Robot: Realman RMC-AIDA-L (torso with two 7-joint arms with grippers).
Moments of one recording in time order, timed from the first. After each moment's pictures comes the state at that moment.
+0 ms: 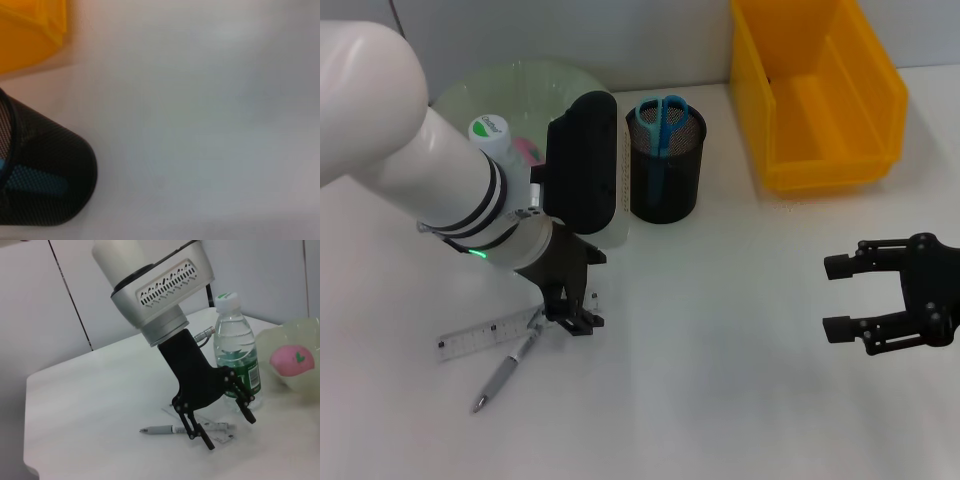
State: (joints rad) left arm -0.82 -2.08 1.72 0.99 2.45 1.18 -1.88; right arm 0.46 2.04 -0.51 -0.94 -2.22 -1.93 1.44
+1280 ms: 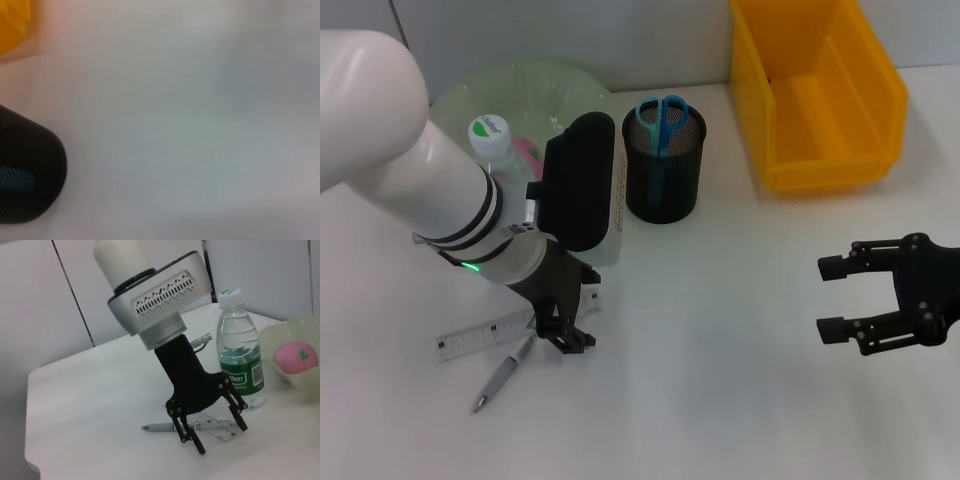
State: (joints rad) left arm -0.83 -2.08 1.72 0.95 2.44 1.21 -1.83; right arm 0.46 2.04 -0.53 -0.94 -2.22 -1.92 1.45
